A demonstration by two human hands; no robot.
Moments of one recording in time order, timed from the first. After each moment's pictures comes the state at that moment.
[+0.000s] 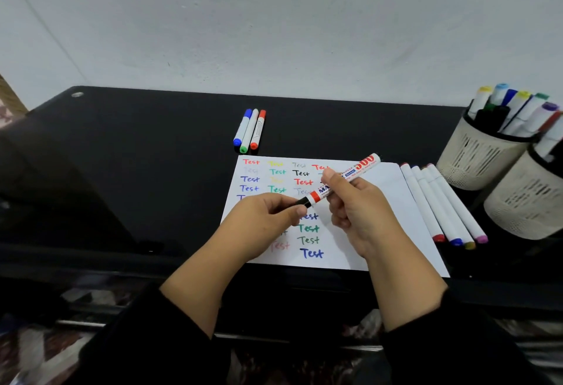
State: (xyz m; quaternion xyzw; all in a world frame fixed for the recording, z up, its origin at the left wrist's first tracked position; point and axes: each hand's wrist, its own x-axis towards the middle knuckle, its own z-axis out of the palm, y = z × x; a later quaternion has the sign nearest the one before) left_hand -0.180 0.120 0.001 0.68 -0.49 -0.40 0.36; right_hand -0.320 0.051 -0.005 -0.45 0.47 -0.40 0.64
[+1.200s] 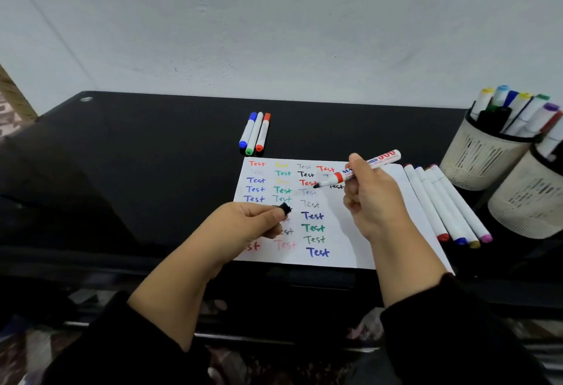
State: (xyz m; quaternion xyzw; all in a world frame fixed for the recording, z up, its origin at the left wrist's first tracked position) left_hand -0.154 0.141 0.004 0.68 -0.42 -0.47 0.38; right_hand -0.319 0.034 -0.005 -0.40 0.46 -0.49 0.63
